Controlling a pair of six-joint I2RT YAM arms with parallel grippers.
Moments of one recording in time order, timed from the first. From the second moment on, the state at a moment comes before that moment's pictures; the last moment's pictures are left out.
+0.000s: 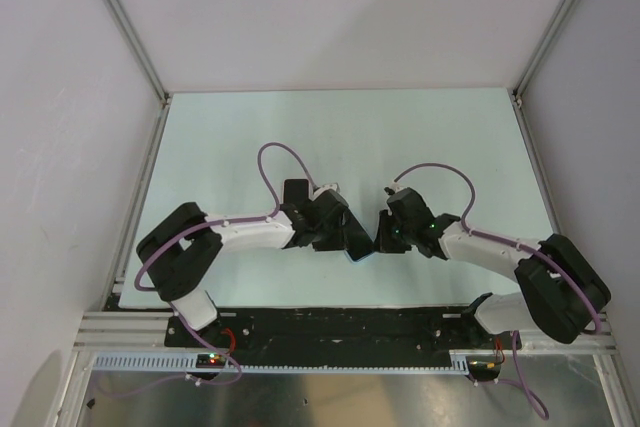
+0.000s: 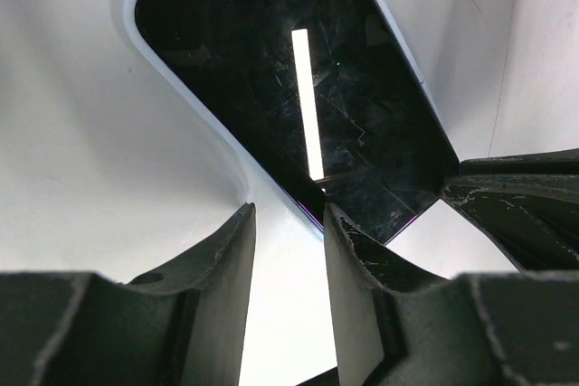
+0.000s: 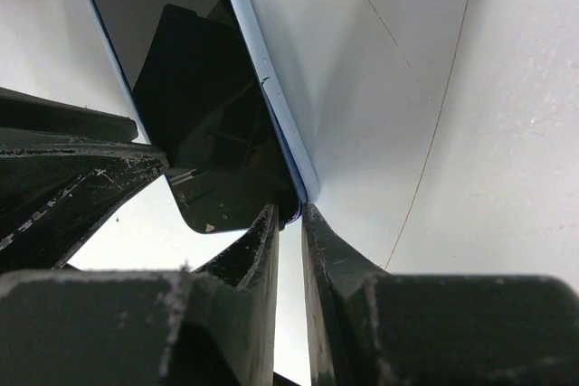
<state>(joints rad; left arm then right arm) -0.93 1.66 0.90 -0.24 -0.07 -0.89 0.68 1.35 0.60 -0.18 -0.09 0.65</state>
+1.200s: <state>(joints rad) -0.93 1.67 0.84 -0.11 -0.04 -0.92 0.88 1.57 0.79 -0.18 0.20 0.63</state>
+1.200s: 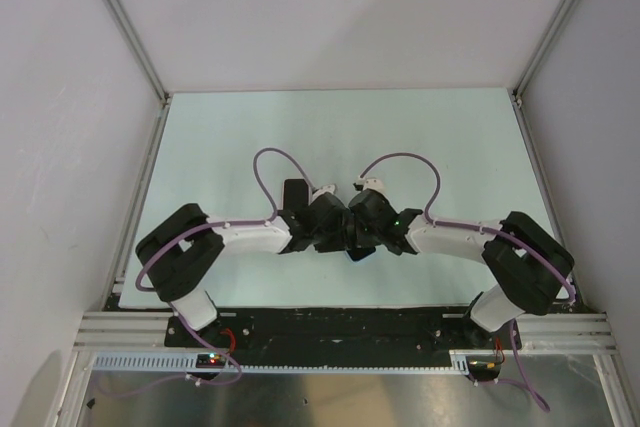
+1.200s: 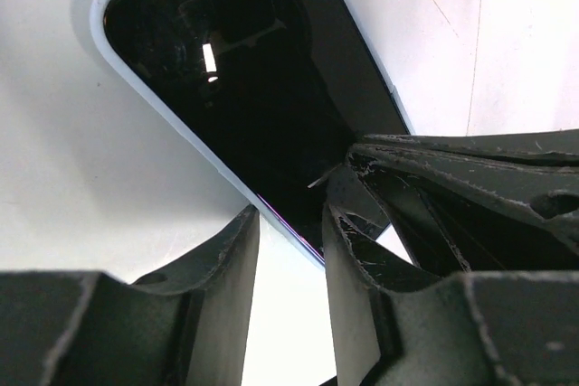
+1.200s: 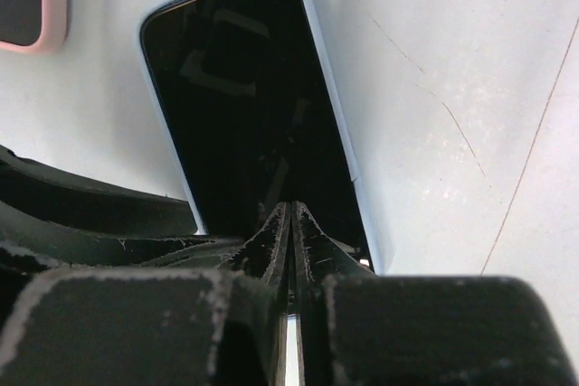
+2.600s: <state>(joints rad) -1.04 1.64 0.81 -0.12 -0.09 -1.10 0.72 1.46 0.68 -0.13 -0.03 0.62</state>
